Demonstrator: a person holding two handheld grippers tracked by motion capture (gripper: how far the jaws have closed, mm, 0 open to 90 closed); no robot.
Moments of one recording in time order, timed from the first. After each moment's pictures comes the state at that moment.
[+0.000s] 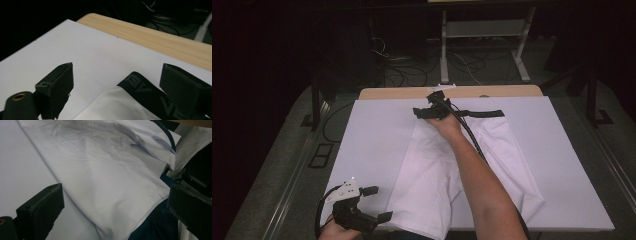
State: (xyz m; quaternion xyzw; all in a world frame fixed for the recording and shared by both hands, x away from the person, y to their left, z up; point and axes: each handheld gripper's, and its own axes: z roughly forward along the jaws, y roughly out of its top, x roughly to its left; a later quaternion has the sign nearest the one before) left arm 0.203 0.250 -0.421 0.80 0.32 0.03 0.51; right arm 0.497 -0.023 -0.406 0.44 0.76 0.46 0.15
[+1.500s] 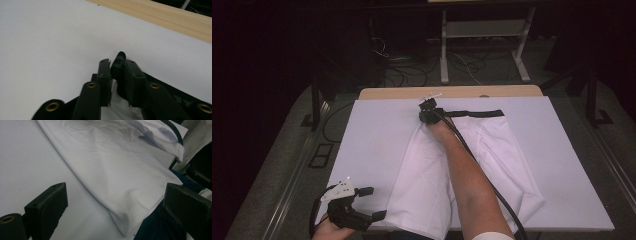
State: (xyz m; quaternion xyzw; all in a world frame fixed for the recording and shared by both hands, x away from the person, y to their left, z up) left arm 0.209 0.266 -0.430 0.81 0.33 0.03 0.49; right arm 0.518 0.003 -0.456 0.47 0.78 0.36 0.19
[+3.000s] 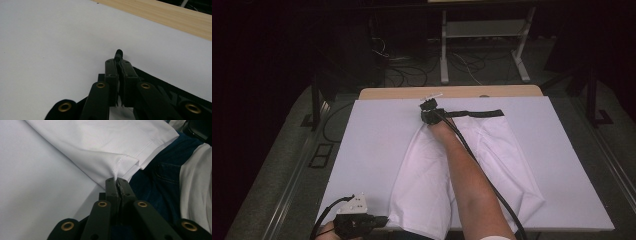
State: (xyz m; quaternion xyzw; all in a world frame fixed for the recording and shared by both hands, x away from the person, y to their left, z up) left arm 0.191 0.254 -0.450 0.88 0.27 -0.01 0.40; right arm 0.514 0.001 -0.455 0.48 0.78 0.36 0.19
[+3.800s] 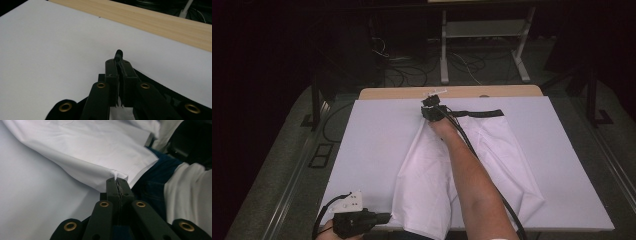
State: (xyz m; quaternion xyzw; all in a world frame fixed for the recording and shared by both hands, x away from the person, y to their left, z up) left arm 0.189 0.251 -0.435 0.85 0.24 -0.02 0.47; right arm 0.513 -0.008 -0.437 0.48 0.76 0.39 0.18
